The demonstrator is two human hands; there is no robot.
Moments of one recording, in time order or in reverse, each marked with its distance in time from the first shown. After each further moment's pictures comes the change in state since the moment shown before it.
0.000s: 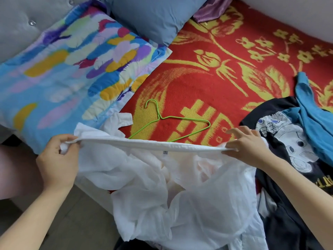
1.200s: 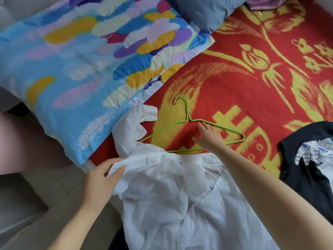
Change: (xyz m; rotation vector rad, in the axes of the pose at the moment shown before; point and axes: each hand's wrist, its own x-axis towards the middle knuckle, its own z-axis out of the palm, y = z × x) left_hand -0.033 -0.039 0.026 -0.062 -0.408 -0.189; right_hand 0.197 -0.118 0.089 0.181 -0.291 0.110
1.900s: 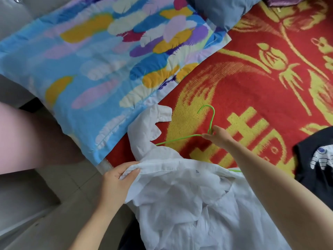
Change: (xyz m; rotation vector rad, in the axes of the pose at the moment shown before) left_hand 0.005 -0.005 -0.015 -0.169 -0.020 -0.068; right_hand 0.021 -0.013 -0.002 0.319 -0.066 0.170
